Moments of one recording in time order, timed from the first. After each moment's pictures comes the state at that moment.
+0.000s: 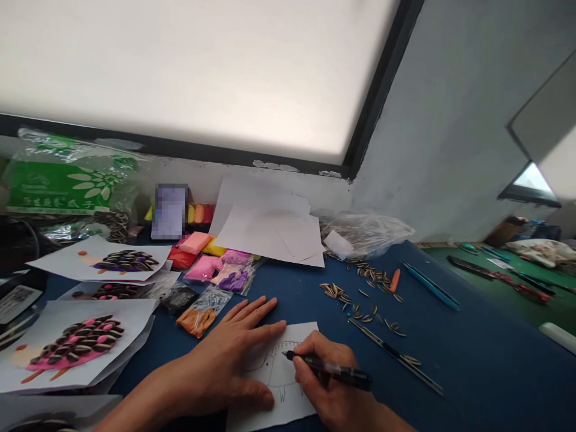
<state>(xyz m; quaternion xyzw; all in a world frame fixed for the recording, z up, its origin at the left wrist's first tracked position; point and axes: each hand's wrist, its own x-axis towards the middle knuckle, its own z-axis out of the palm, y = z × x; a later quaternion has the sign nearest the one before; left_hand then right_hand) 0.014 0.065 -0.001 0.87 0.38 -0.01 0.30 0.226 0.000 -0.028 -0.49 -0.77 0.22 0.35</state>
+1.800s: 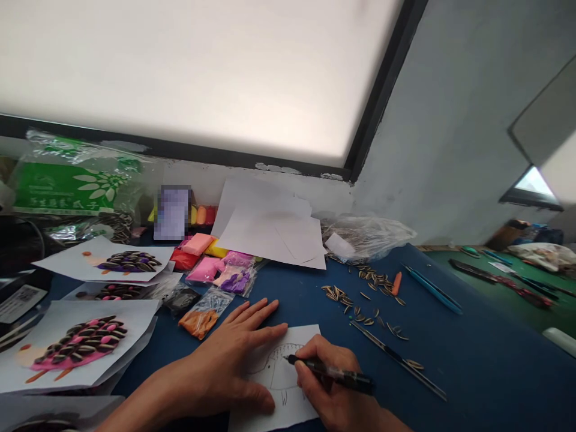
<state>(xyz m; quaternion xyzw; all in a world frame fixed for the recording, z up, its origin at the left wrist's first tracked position) 0.013 0.065 0.002 0.87 0.38 -0.01 0.31 0.226 0.001 -0.026 -0.48 -0.77 0.24 0.34</state>
